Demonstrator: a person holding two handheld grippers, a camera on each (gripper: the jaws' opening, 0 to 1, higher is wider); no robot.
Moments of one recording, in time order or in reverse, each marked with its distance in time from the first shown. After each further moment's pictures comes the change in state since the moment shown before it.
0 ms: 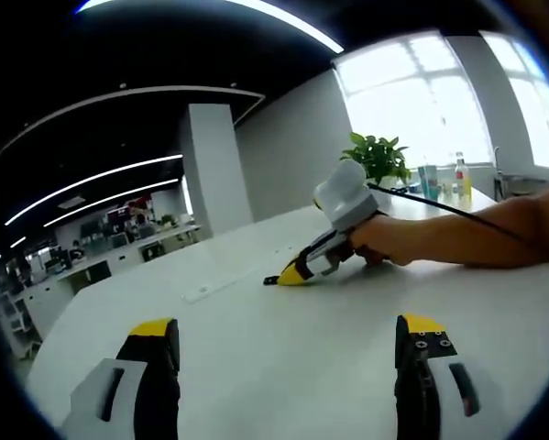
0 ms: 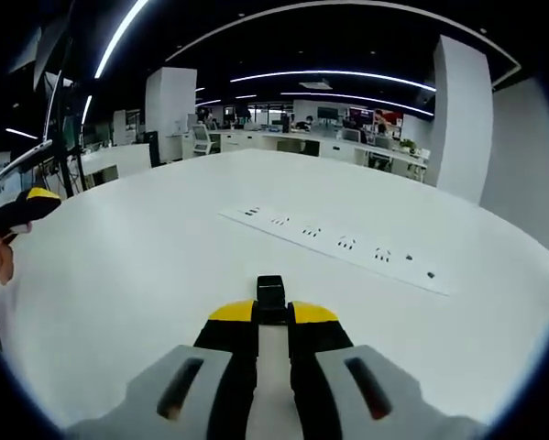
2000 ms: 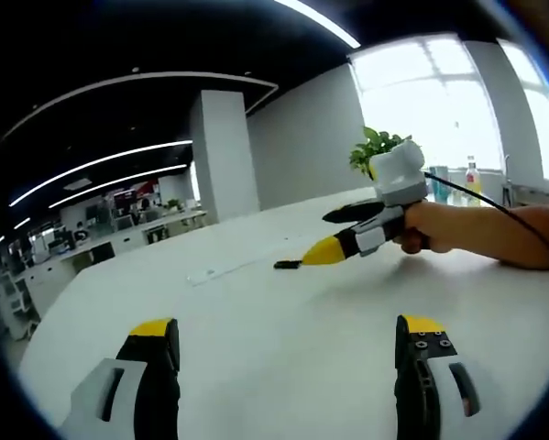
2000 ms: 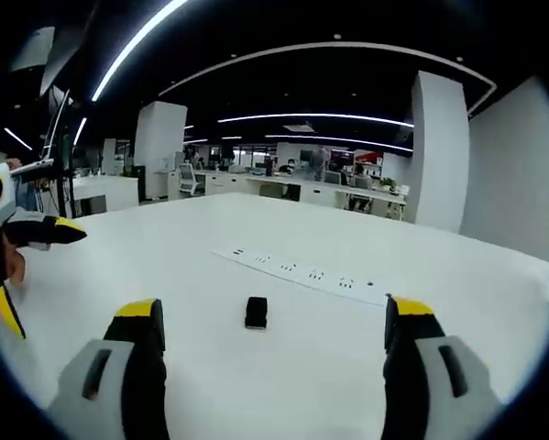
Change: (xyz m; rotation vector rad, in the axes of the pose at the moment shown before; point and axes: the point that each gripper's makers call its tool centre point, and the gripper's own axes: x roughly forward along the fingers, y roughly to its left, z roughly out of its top) left arm -0.001 0.013 -0.017 -0.068 0.044 0.029; right arm -0.048 -0.013 0.022 -0.011 -0.219 -0.102
